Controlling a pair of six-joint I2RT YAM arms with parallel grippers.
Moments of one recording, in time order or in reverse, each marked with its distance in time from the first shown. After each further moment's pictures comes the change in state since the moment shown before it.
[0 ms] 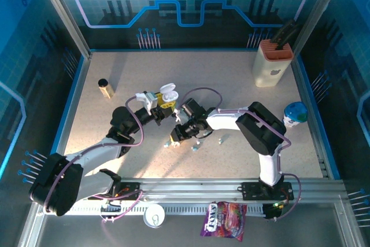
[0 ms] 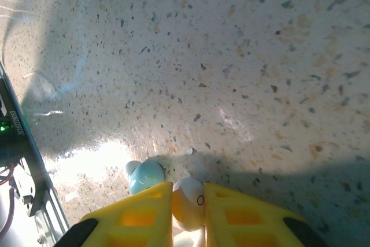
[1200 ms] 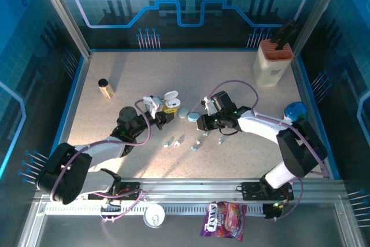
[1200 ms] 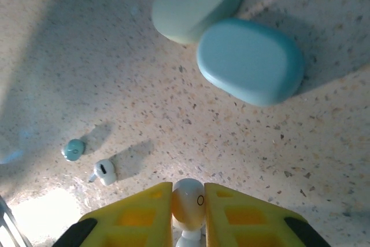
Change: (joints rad) left arm 0.000 0.115 -0.034 -0.040 0.001 0.075; right arm -0.212 -0.415 -0.248 -0.067 0.207 -0.066
